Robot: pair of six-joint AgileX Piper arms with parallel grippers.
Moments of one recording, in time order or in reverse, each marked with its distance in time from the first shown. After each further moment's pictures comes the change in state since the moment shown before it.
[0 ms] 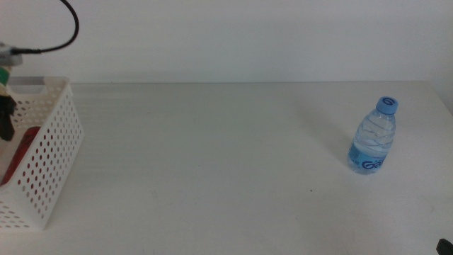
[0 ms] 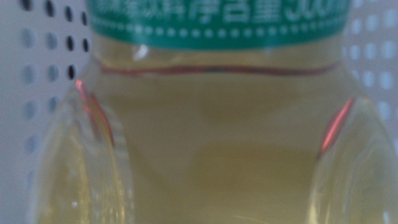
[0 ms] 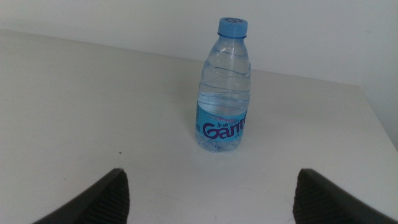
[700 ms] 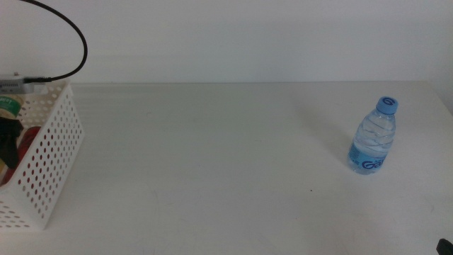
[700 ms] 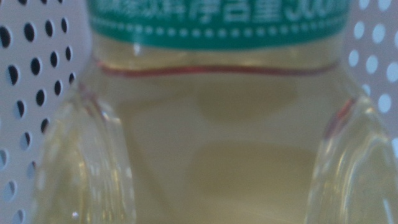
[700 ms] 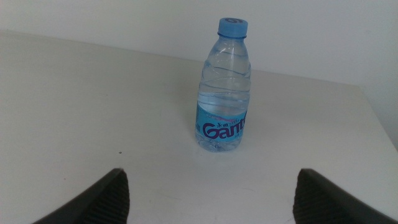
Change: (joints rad) left arm 0.000 0.094 -0.001 0.029 0.126 0.000; right arm 0.000 0.000 0.000 0.000 0.000 0.000
